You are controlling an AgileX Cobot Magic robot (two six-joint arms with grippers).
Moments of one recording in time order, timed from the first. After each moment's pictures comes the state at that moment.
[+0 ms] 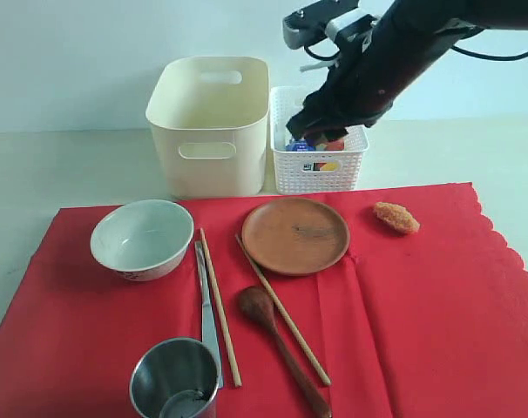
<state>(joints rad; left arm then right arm) -0.05 0.01 0.00 0.10 0.37 -0.13 0.42 1.85 -1.48 0.08 0.69 -0.27</state>
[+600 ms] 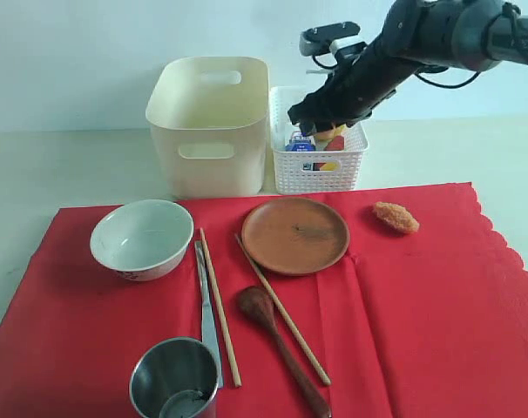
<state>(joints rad) -0.05 0.01 0.00 0.10 0.37 -0.13 0.27 2.29 -1.90 0.32 0.67 -0.40</state>
